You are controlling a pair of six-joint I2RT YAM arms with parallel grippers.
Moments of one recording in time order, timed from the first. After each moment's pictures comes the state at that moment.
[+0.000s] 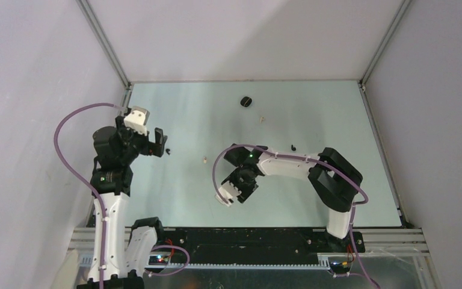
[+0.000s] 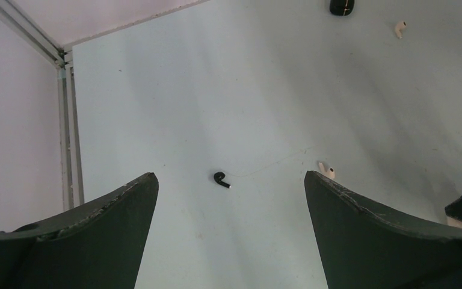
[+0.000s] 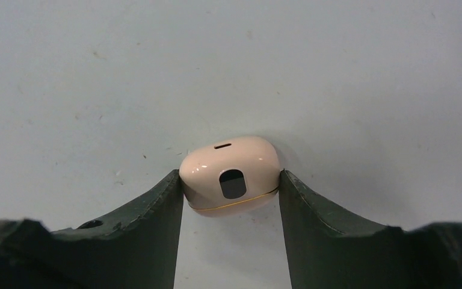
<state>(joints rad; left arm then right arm) 0.16 0.75 0.86 -0.46 0.41 0.26 0.98 1.86 1.23 -0.71 -0.33 -1.51</state>
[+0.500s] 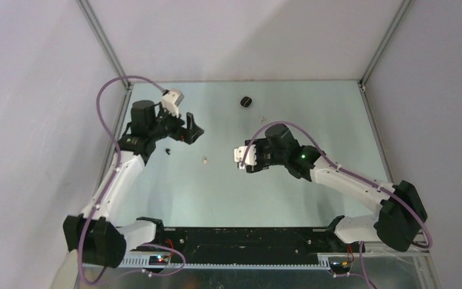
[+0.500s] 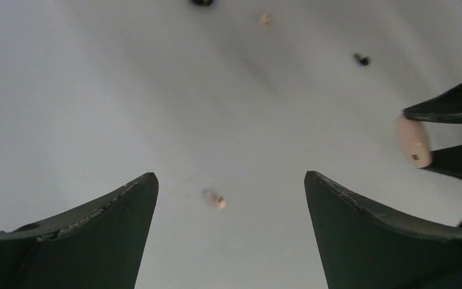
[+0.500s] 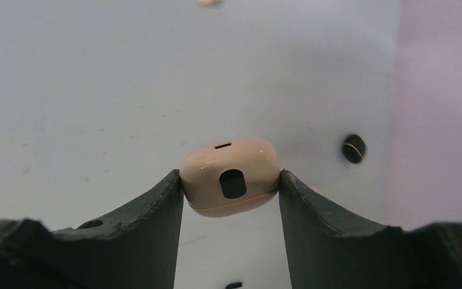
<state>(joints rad) -0.12 1.10 0.96 -0.35 0.49 0.08 0.80 1.35 0.99 -0.33 -0.30 -1.00</state>
